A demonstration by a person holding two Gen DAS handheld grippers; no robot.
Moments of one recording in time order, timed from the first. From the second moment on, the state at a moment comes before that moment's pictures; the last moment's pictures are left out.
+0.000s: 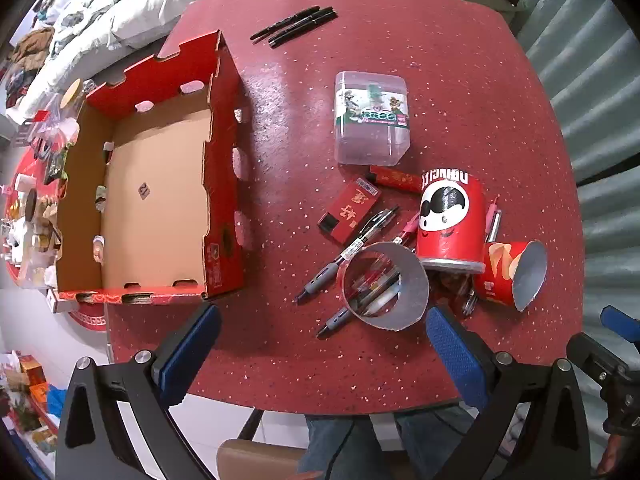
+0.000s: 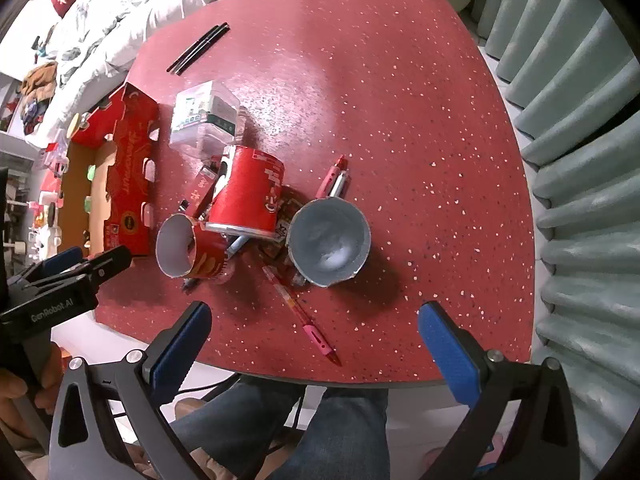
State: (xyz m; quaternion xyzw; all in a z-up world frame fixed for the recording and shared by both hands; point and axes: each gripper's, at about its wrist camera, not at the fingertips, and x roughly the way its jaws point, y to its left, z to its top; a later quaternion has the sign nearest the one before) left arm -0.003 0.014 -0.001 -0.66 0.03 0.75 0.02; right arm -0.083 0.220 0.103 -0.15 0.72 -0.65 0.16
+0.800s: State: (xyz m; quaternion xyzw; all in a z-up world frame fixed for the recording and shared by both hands) left arm -0.027 0.029 -0.010 -0.68 0.03 0.73 0.03; right arm -0.103 0.204 0.109 -0.04 0.70 -0.71 0.05
